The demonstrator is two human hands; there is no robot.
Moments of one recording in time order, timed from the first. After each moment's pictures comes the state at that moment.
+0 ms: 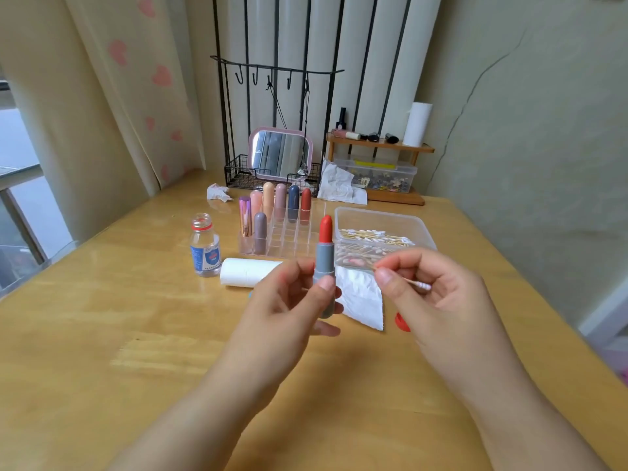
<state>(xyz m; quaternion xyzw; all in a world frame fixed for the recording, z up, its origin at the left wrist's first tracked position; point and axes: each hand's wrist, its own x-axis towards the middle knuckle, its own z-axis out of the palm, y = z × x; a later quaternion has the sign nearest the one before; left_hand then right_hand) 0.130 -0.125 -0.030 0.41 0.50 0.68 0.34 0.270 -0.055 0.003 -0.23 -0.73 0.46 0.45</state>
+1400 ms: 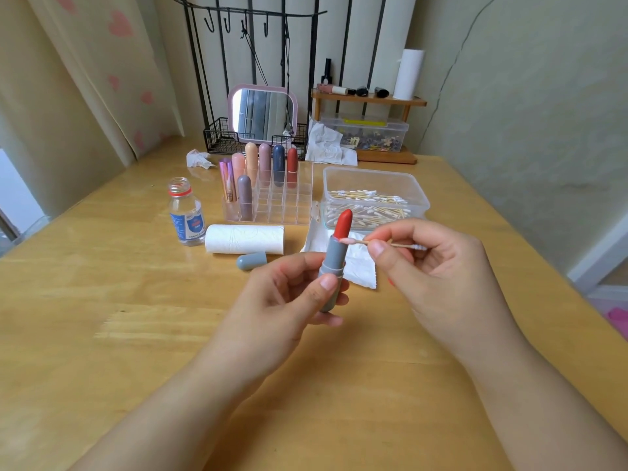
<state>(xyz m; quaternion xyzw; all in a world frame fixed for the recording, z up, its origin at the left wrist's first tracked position) 0.135 -0.134 -0.049 0.45 0.45 0.65 0.42 0.277 -0.048 -0.019 -0.24 -0.74 0.42 0.46</state>
